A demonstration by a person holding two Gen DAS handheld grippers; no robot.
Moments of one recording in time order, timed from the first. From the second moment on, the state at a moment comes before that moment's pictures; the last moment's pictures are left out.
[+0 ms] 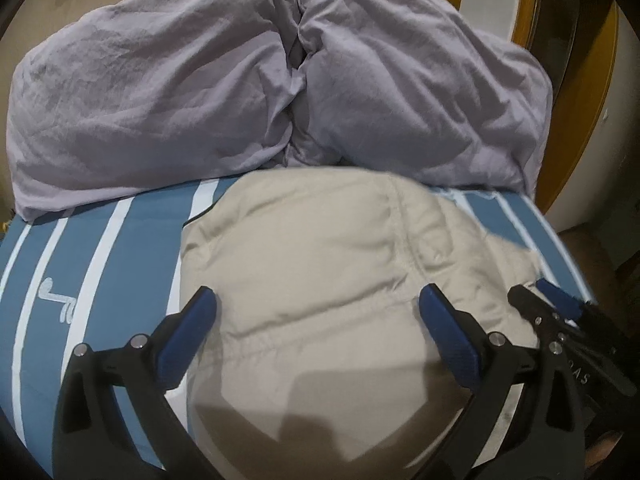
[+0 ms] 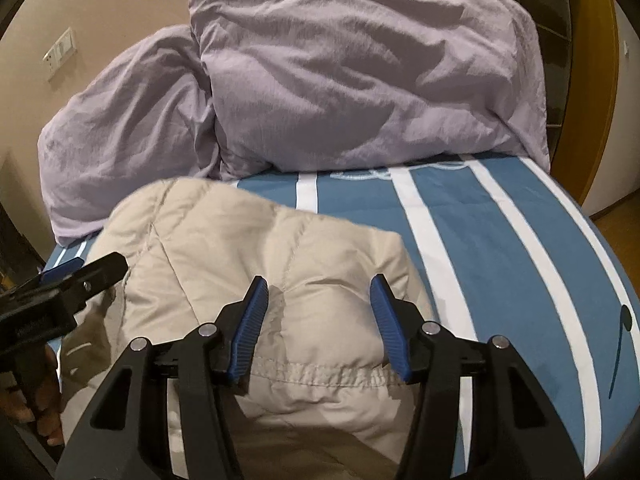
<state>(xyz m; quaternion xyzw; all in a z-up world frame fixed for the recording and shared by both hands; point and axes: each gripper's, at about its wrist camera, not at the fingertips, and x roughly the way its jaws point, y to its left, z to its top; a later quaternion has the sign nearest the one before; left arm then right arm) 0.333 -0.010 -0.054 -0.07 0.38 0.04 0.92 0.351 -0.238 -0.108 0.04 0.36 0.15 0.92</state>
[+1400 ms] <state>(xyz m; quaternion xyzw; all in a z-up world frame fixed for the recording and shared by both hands) 0.314 0.082 -0.094 -0.31 0.46 -0.04 0.83 0.400 -0.321 -0.179 0.36 0.57 0.28 0.68</state>
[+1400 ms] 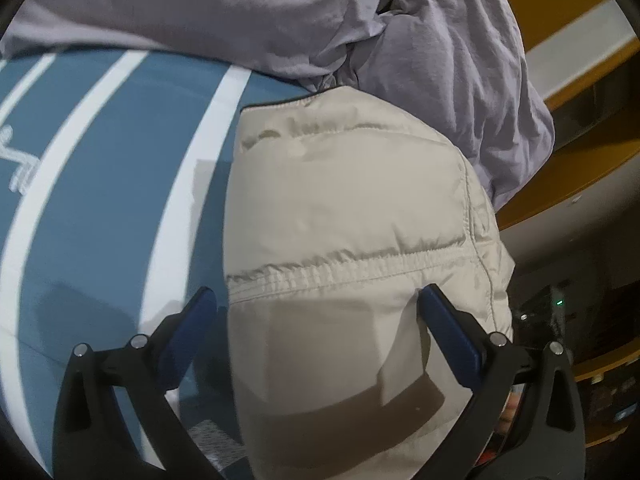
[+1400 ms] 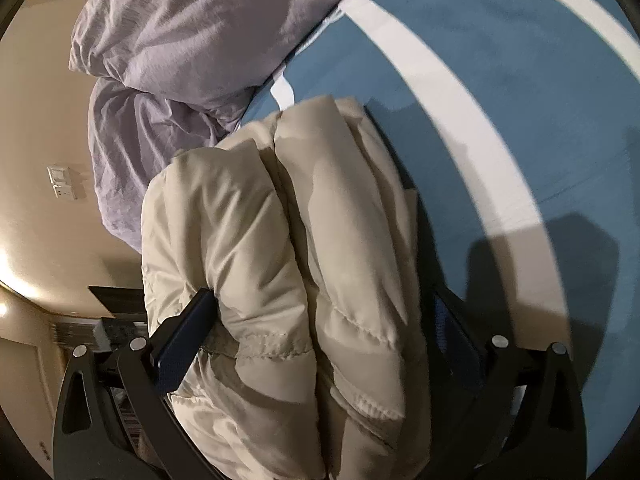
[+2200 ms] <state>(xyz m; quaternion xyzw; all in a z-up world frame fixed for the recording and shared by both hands) 0.337 0.128 -0.076 -0.38 0.43 -0.08 0.81 0.416 -0.275 -0.165 0.40 0.54 0.35 0.65</state>
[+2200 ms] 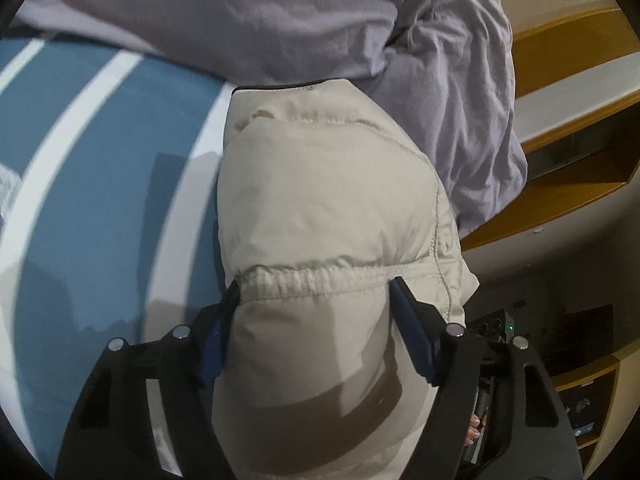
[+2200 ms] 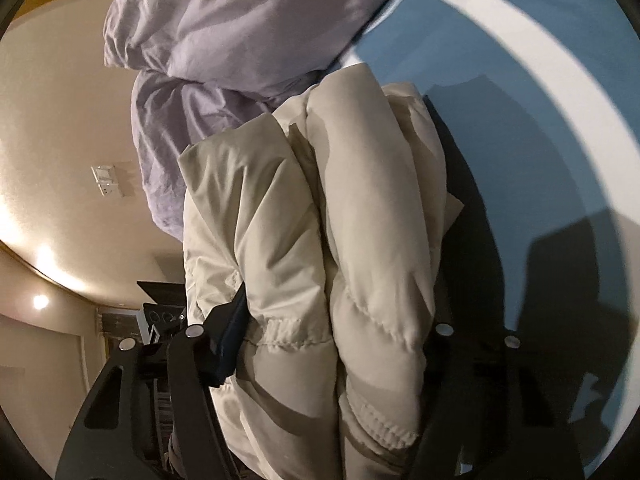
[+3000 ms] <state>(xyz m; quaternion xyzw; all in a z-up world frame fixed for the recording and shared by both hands) 0.363 0.191 -0.046 -0.25 0.41 0.05 0.88 0.443 -0.211 -0.123 0.28 0.53 0.30 0.75</state>
